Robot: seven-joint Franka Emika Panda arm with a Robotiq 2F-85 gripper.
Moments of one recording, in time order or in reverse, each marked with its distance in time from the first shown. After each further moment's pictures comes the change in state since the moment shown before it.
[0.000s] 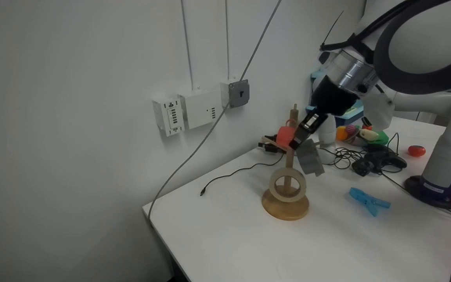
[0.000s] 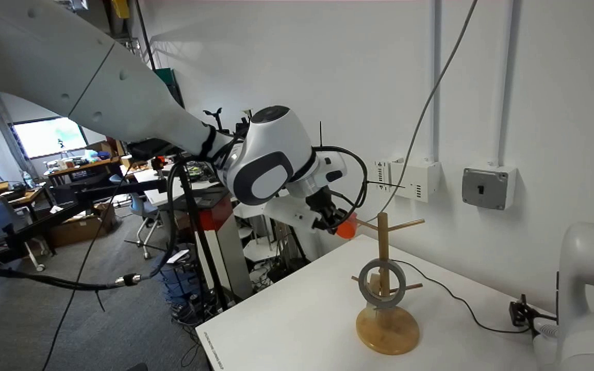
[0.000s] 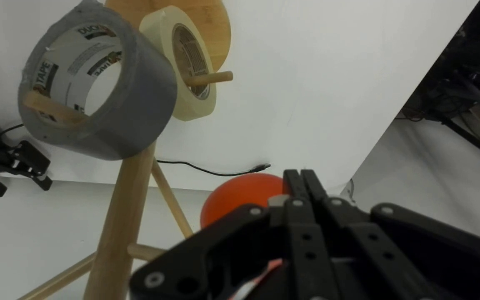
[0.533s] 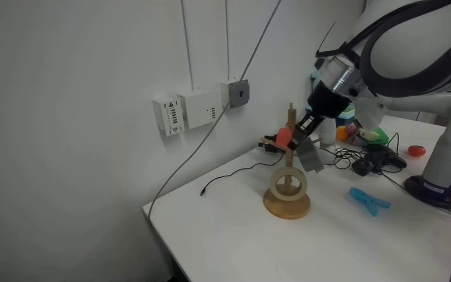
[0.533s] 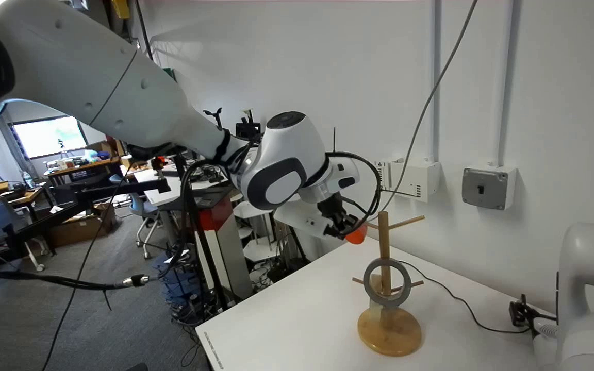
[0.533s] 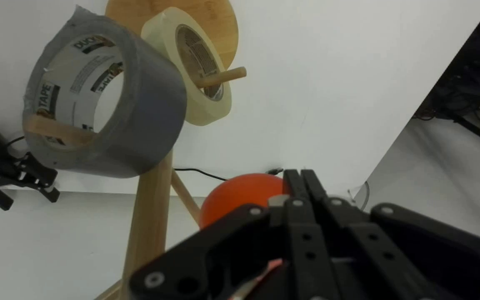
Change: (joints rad) arm -0.024 0.065 -0.001 0.060 0.000 -0.016 -0.002
